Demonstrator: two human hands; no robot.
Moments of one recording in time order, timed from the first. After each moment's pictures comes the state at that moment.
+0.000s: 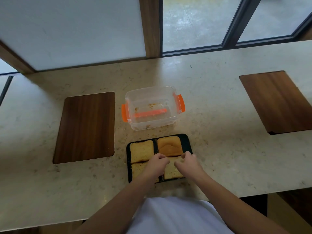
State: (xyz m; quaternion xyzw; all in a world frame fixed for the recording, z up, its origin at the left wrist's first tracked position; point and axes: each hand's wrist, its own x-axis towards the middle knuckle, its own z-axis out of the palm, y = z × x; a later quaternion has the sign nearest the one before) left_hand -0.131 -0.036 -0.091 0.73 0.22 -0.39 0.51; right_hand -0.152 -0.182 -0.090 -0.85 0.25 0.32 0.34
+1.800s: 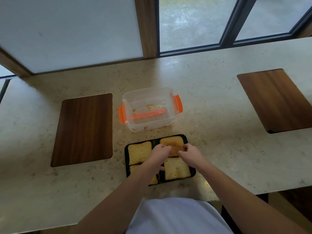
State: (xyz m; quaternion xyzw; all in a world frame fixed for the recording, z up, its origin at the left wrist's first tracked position) left_hand -0.092 -0.062 -0.073 0.71 0.26 -0.42 0.49; right_hand -0.115 -0.208 -0.091 -0.84 0.25 0.31 0.37
